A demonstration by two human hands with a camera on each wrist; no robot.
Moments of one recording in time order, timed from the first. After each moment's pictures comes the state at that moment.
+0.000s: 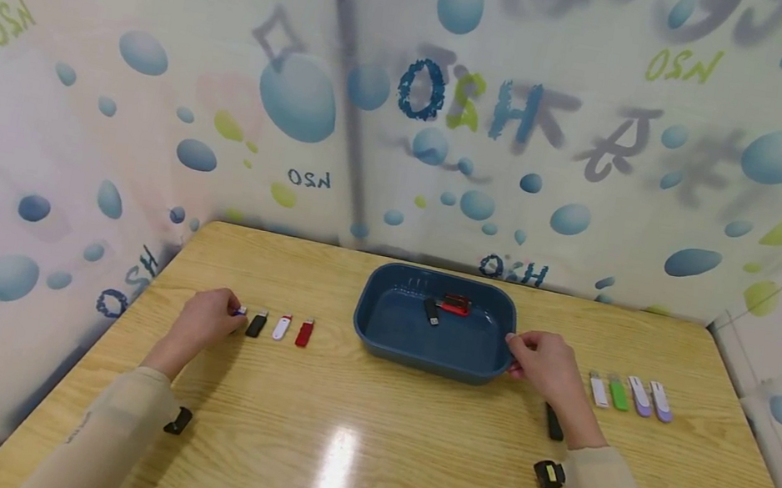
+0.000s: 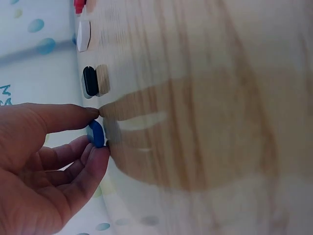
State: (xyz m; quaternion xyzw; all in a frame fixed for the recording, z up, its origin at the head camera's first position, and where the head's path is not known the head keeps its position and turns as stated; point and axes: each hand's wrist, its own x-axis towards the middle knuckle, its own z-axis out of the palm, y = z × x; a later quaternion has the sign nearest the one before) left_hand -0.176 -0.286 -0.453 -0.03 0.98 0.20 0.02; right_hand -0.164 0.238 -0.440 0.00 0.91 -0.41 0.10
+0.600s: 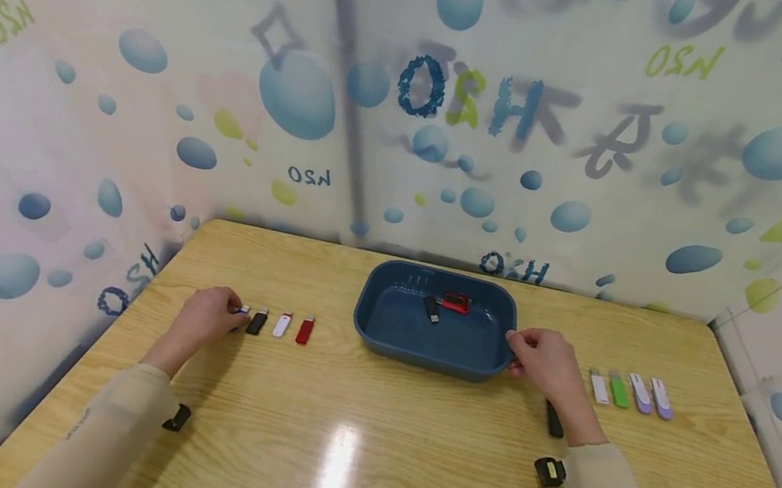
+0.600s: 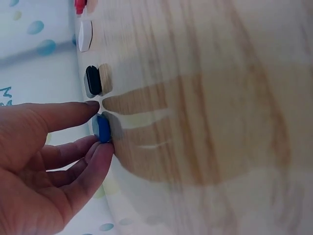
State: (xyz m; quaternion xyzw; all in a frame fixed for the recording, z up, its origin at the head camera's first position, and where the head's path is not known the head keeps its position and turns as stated) left_hand -0.174 -0.283 -0.449 -0.01 0.98 0.19 0.02; right_hand -0.165 0.238 -0.441 0.00 0.91 -0.40 0.10
